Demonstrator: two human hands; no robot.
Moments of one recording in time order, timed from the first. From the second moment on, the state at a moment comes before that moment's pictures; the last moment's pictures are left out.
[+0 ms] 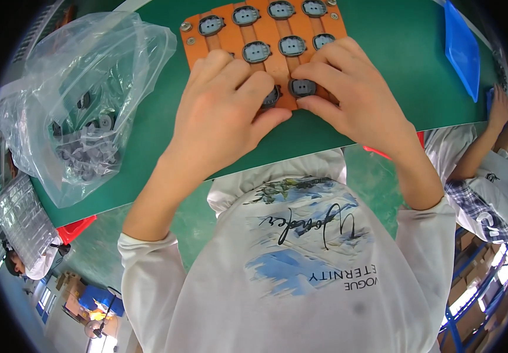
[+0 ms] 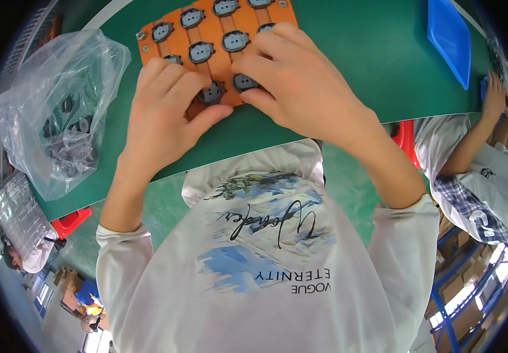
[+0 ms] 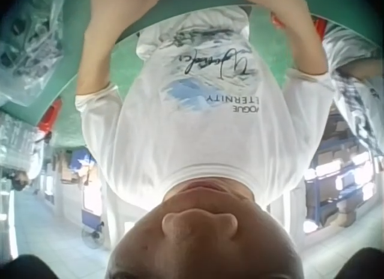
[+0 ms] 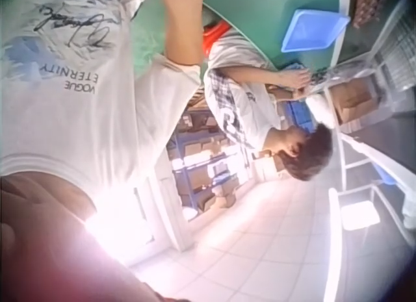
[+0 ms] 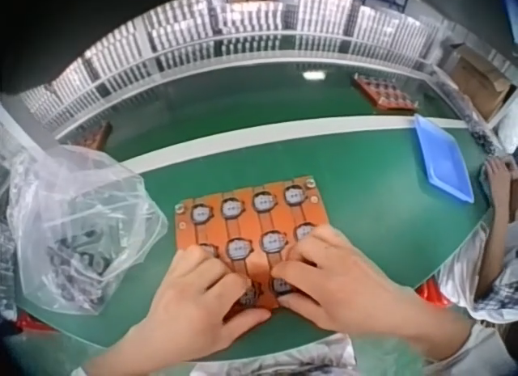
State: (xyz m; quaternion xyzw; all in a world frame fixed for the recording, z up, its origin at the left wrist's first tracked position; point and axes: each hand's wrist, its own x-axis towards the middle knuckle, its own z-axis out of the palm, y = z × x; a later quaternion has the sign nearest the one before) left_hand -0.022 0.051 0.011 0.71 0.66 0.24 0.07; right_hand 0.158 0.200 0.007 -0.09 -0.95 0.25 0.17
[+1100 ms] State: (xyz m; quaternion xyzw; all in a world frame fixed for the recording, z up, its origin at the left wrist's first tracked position) left_hand -0.029 0.052 0.006 0.75 0.59 0.27 0.11; right_hand 0.132 0.214 0.040 0.01 -0.97 0.25 0.01
